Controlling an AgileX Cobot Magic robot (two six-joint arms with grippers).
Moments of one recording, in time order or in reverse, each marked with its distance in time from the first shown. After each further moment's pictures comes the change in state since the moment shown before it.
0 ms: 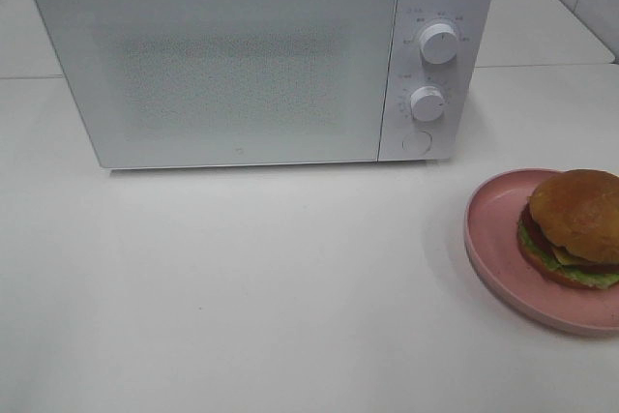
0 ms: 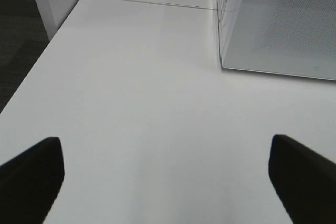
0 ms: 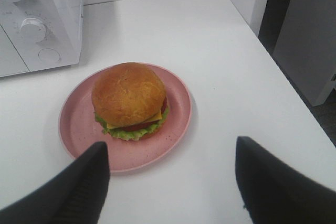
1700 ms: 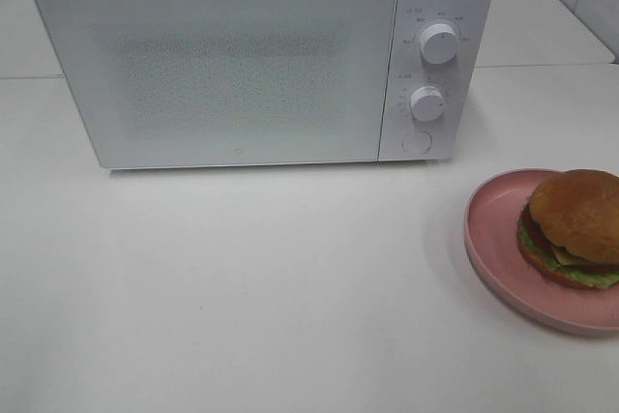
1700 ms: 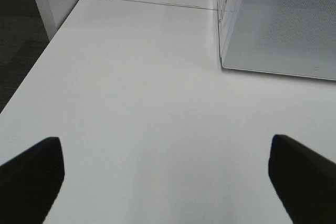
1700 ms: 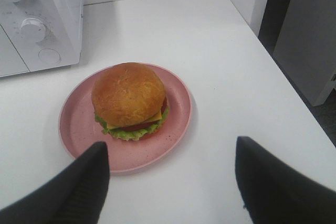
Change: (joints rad) left arm 0.000 0.000 0.000 0.000 0.000 0.000; right arm 0.000 0.001 0.000 0.000 -0.001 0.000
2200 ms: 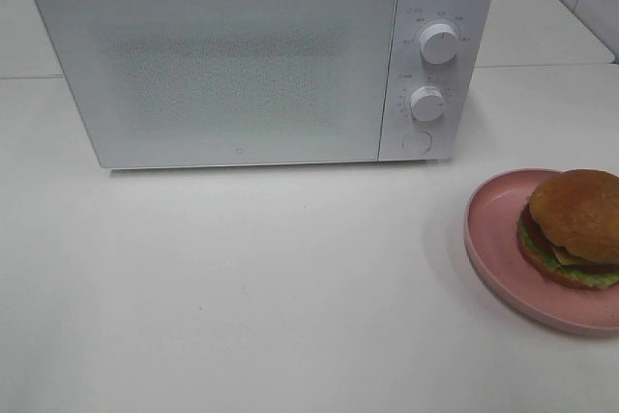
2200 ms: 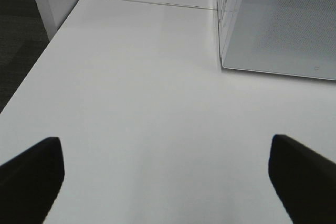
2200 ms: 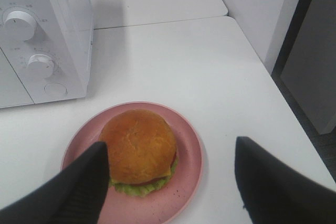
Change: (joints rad) left arm 0.000 0.000 0.000 0.000 0.000 0.000; right arm 0.000 0.328 -0.029 0.003 -0.313 -0.029
